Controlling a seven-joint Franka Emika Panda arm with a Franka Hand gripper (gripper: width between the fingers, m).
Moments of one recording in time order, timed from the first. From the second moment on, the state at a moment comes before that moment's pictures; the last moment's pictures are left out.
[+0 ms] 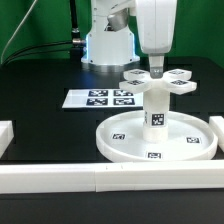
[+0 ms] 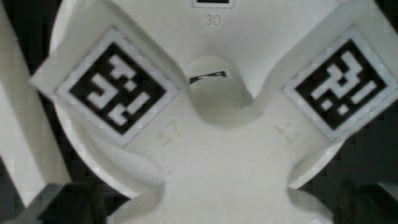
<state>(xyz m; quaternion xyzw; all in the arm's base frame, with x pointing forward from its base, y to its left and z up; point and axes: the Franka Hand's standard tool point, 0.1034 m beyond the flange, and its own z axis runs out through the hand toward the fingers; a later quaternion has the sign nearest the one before) 0.543 0.034 0.117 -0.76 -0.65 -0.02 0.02</state>
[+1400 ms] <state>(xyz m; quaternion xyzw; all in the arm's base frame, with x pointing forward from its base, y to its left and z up) 0.536 0.038 0.106 -0.81 -0.58 -0.01 0.03</state>
